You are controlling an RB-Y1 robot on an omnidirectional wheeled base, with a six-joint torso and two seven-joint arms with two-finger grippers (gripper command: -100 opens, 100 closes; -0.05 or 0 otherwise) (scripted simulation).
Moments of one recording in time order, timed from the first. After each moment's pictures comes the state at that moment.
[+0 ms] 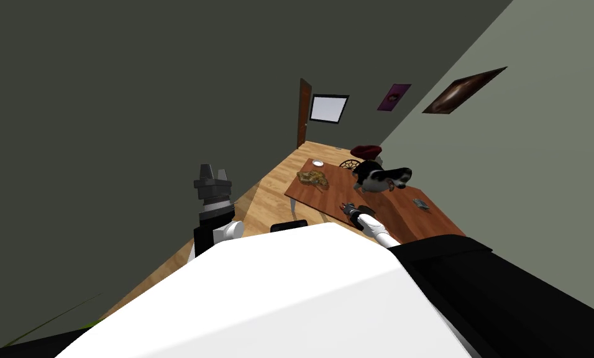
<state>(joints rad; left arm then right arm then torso) 0.51 0.02 -0.03 -2.31 0.10 -0.37 -0.12 0.34 -0.79 0.13 -1.13 1.07 -0.02 0.92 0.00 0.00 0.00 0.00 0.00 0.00</state>
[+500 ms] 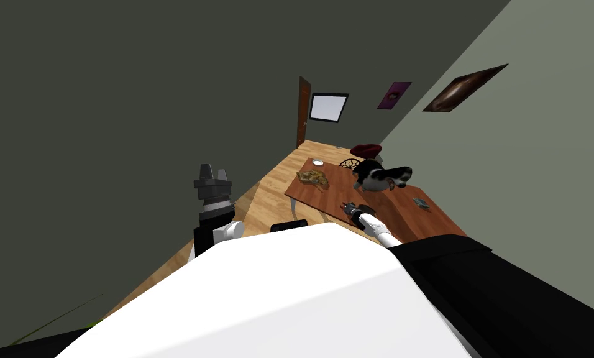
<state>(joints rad) 0.51 0.02 -0.03 -2.31 0.10 -0.37 -0.12 0.34 -0.81 0.12 -1.13 1.06 -0.03 0.91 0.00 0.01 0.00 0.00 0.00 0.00</state>
